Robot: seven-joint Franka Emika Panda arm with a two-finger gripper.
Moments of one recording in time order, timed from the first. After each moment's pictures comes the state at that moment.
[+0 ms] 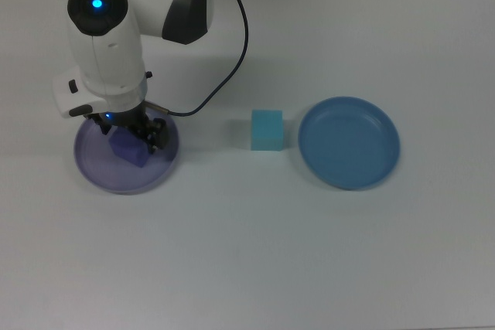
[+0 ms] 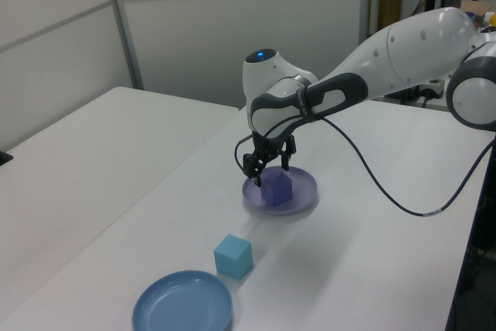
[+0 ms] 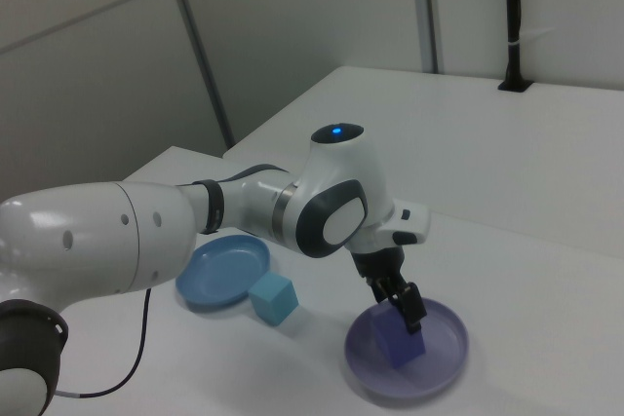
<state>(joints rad) -0.14 0.45 0.05 -1.63 -0.13 2.15 0.30</state>
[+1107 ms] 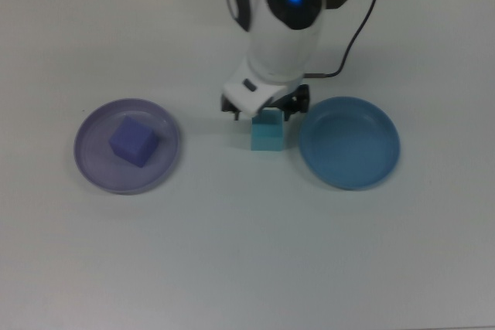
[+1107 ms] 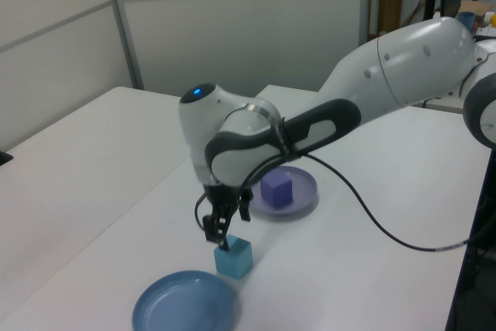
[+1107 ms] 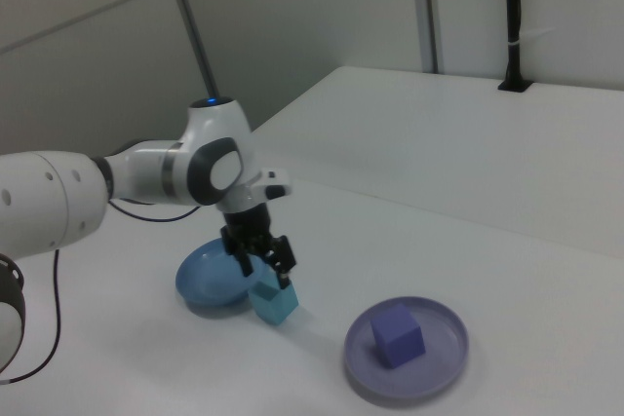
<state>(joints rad) 0.17 0.40 0.11 -1.65 -0.12 1.96 0.23</state>
